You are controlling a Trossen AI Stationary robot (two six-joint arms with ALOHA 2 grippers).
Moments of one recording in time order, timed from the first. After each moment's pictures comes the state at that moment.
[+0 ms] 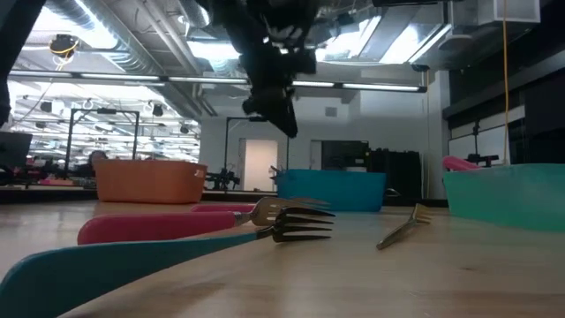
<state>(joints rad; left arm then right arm) 0.14 1.86 1.46 -0.56 -0.40 0.50 0.47 1.16 0.82 -0.06 0.59 -0.27</state>
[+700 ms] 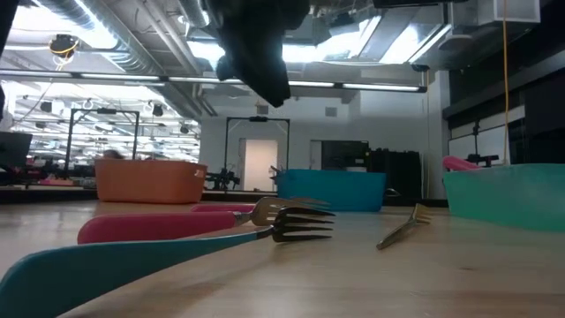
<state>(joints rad) -0.17 1.80 1.46 -0.72 -0.19 -0.53 0.47 1.16 0.82 -0.07 0.56 -0.27</state>
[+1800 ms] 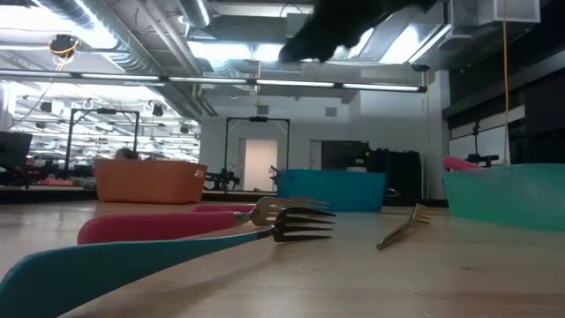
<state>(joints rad) -0.60 1.75 1.46 -0.71 -0.52 -0.86 0.09 1.60 1.17 -0.16 -0.07 -0.19</state>
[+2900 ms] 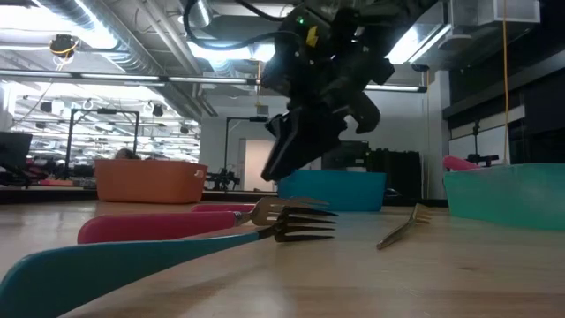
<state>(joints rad) -0.63 1.75 1.46 -0.70 -0.59 -1.02 0.01 1.95 1.25 -0.21 -0.31 -0.35</state>
